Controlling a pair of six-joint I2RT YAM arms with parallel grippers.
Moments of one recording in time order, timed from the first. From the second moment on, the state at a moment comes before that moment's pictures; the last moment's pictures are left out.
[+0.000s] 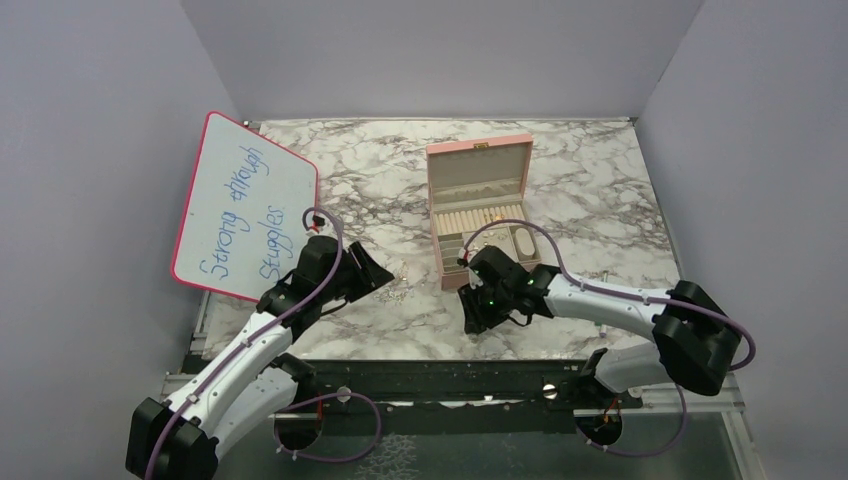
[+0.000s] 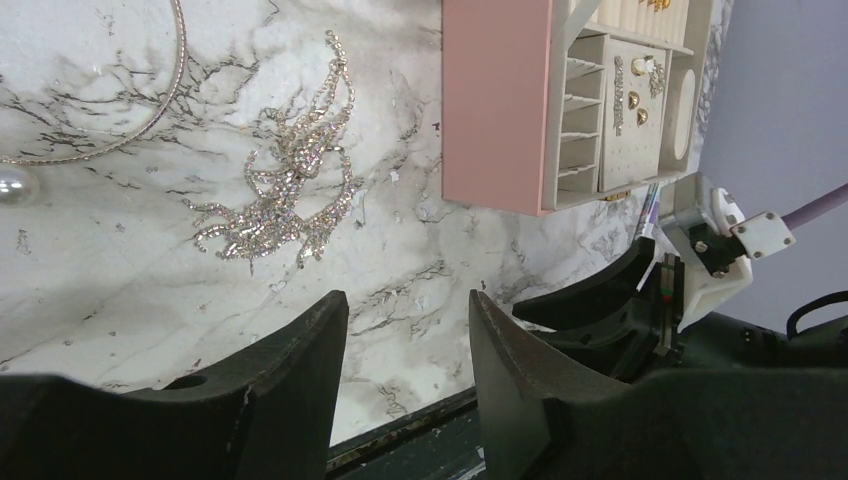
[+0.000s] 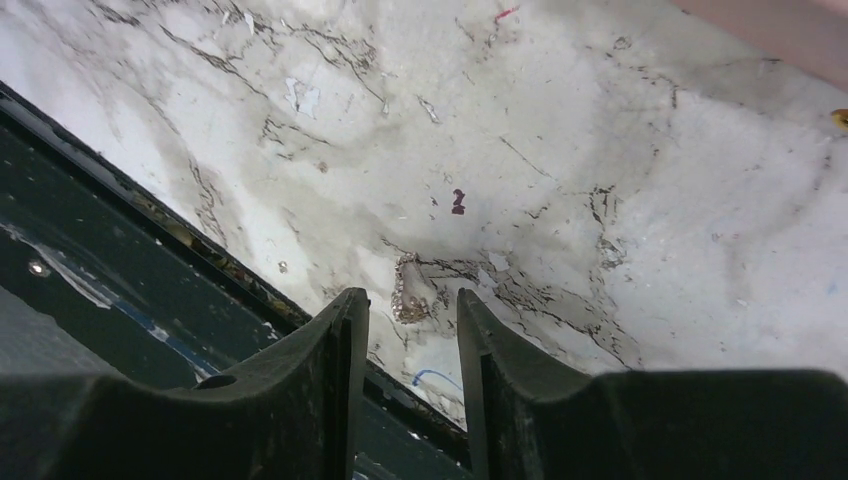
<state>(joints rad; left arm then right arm) -0.48 0.81 0.50 -0.32 0.17 -0.91 0.90 1.38 0.71 -0.41 -0.16 0.39</state>
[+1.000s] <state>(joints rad) -0.48 0.83 0.49 -0.31 0.17 -0.90 0.99 1.42 0.70 -0.39 0.00 0.57</state>
